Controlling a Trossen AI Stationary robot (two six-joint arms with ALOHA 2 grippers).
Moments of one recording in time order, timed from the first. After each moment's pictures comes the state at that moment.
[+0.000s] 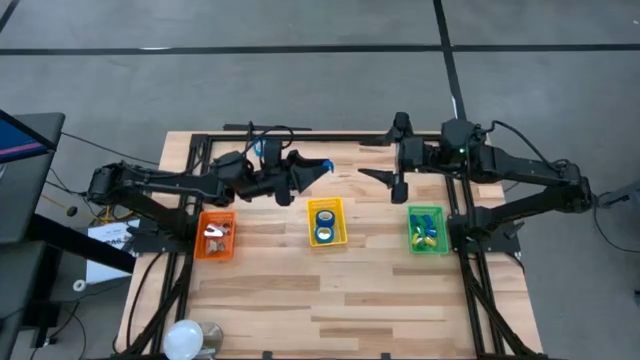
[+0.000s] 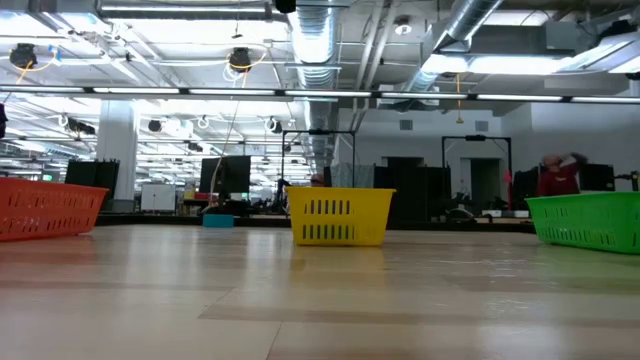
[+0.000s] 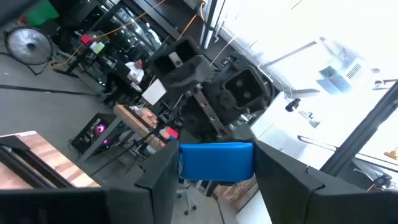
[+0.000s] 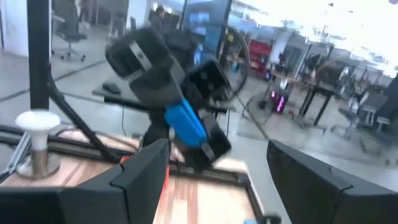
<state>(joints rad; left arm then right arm) 0.02 1.36 1.00 0.67 -0.16 -0.72 -0.10 1.10 1.19 -0.10 -0.05 -0.27</state>
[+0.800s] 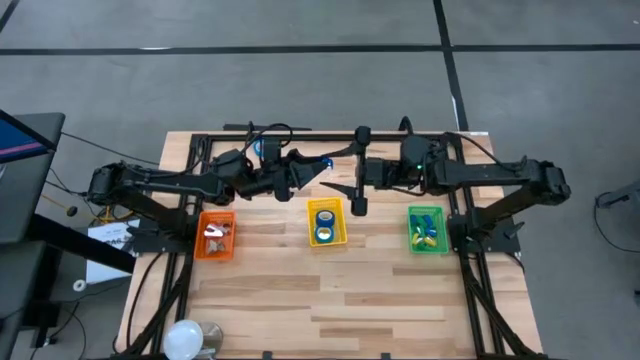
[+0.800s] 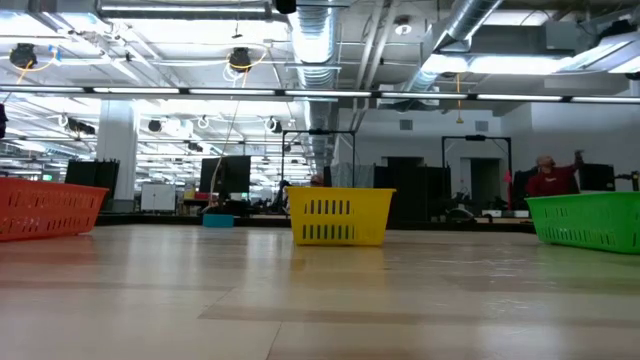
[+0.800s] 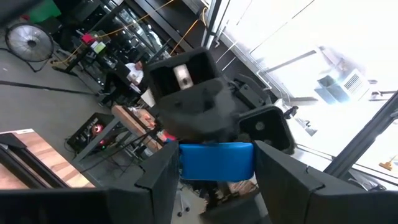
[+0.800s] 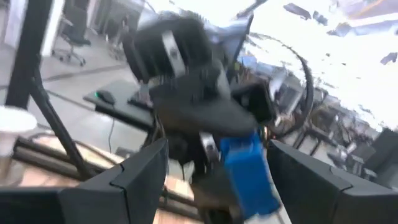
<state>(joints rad) 0.04 1.36 1.00 0.68 -0.16 -0.77 -0.04 1.36 1.19 0.29 -0.04 -0.43</state>
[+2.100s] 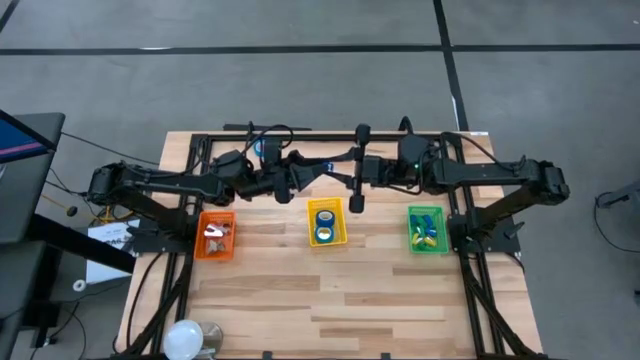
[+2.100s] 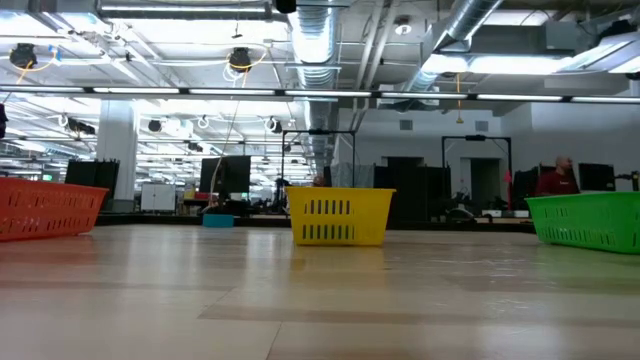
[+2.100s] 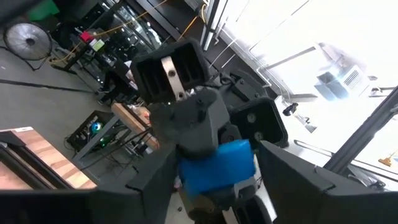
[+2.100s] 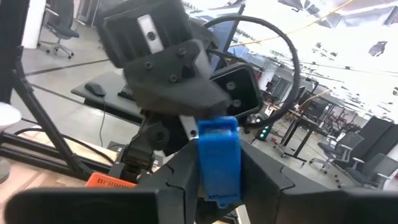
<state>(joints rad) 0.03 1.36 1.00 0.67 -0.16 -0.76 -0.04 1.37 1.19 0.28 0.00 -0.42</state>
